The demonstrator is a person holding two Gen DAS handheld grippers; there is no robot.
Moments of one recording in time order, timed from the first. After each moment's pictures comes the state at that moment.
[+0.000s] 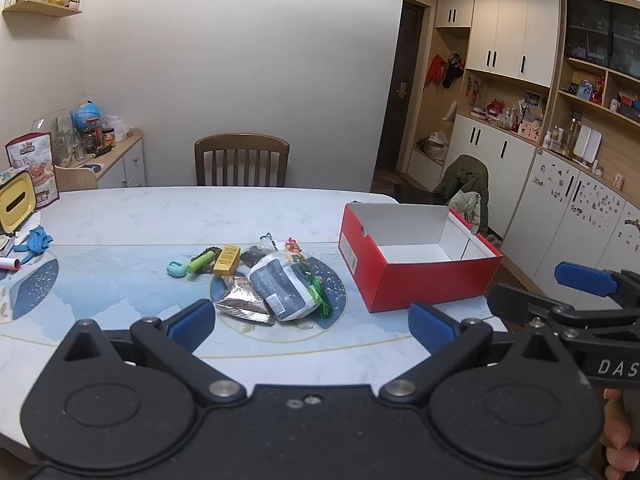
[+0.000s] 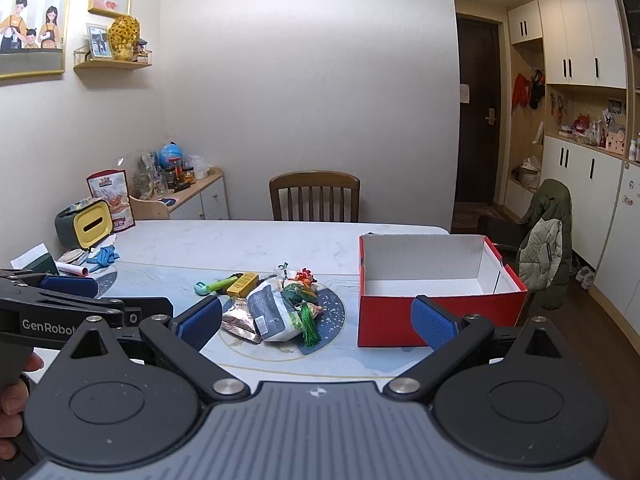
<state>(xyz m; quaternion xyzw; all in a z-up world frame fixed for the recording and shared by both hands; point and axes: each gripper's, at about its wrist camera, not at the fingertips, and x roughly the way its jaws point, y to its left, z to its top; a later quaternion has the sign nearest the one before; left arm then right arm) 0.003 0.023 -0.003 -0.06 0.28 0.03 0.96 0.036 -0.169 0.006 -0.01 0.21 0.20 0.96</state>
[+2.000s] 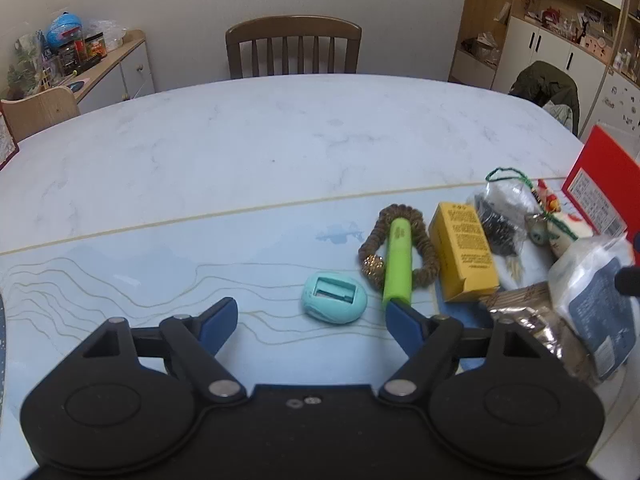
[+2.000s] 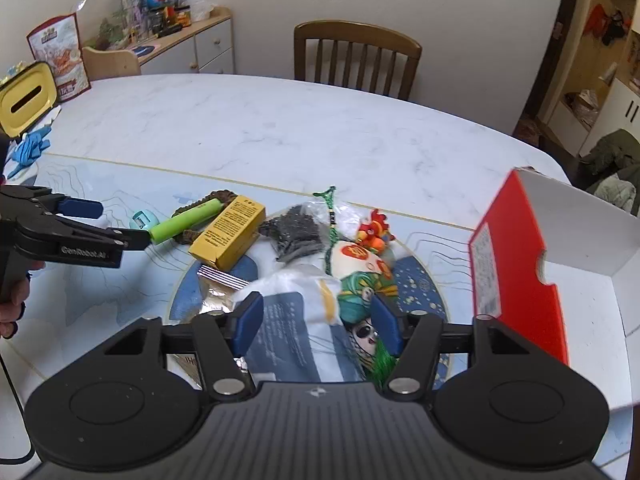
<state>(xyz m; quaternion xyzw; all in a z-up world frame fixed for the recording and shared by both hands) 0.284 0.290 -0.191 -0.03 0.43 0.05 0.90 0.314 0.055 -0.135 -0.13 0.41 0.21 0.88</state>
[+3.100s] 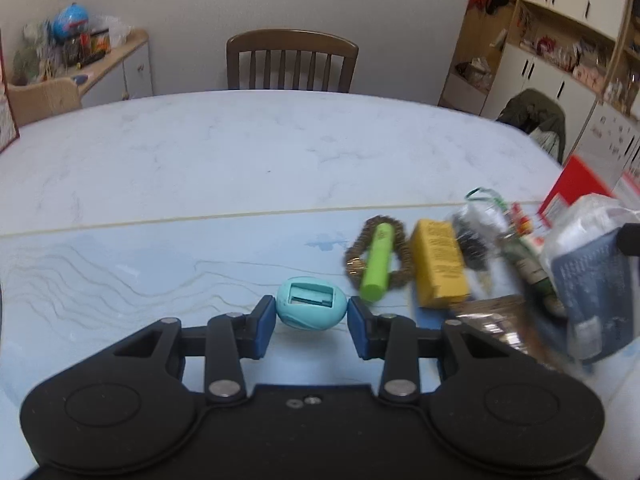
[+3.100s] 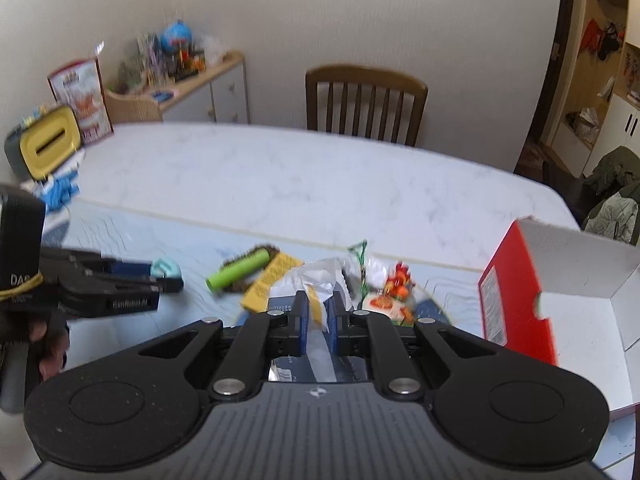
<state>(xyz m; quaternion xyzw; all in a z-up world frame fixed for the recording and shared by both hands) 0.262 0.294 -0.167 -0.08 0.40 0.05 0.91 0.287 0.067 -0.079 -0.09 0.36 0.23 0.90</state>
